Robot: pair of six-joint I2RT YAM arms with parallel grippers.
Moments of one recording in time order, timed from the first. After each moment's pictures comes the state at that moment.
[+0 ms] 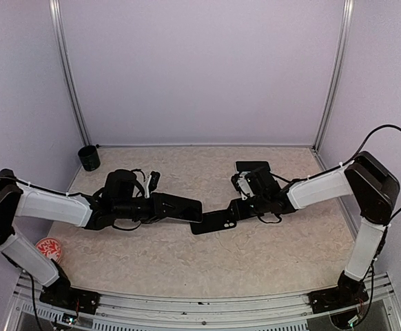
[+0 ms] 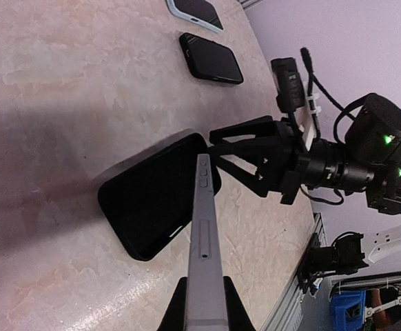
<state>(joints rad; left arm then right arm) -0.71 1.49 0.65 0.38 0.36 -0.82 0.71 1.83 0.95 0.08 -0.09 0.36</state>
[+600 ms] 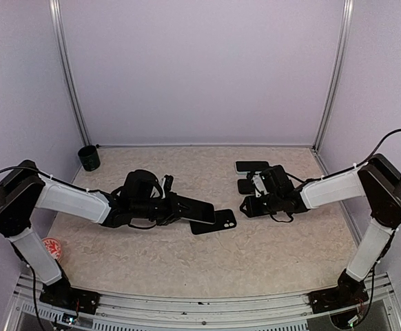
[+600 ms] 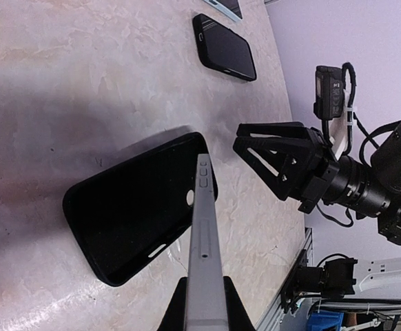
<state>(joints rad) -0.79 1.67 0.78 0.39 0.30 -0.99 0.63 1.73 0.85 0.08 -0.07 0.35</state>
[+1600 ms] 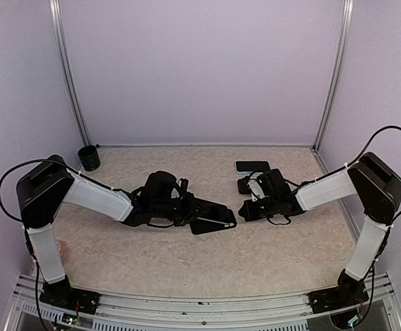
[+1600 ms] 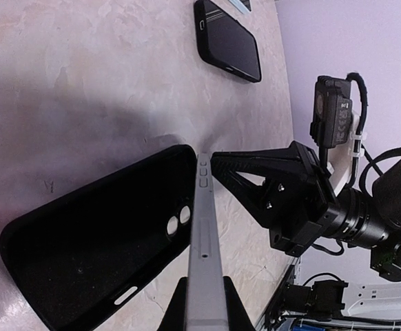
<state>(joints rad) -0.84 1.88 0.94 0.43 0.28 -1.10 0.63 1.79 0.85 0.14 -0.17 0.34</state>
